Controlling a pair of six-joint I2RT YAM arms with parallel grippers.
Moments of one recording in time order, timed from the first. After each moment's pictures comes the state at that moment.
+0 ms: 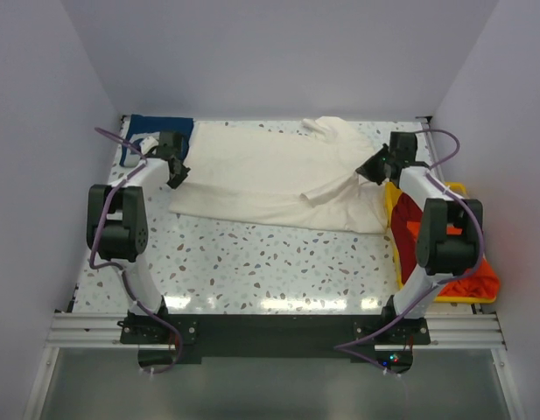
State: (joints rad) left arm -0.06 1.89 1.30 -0.40 -0.35 -0.89; right arm -0.03 1.77 1.20 -0.21 -0.15 0.85
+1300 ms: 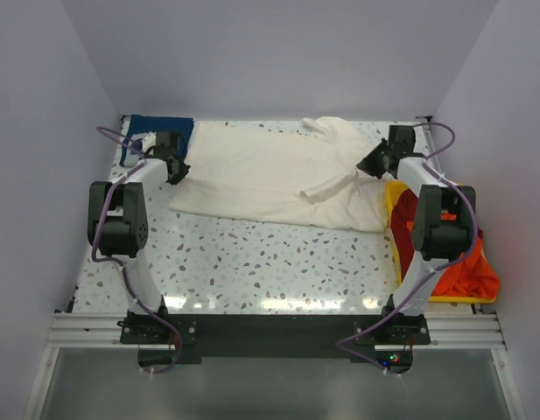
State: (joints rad) left arm -0.03 1.93 1.30 -0.29 -0.25 -0.83; right arm -0.05 1.89 1.32 -0.23 -0.15 0.80
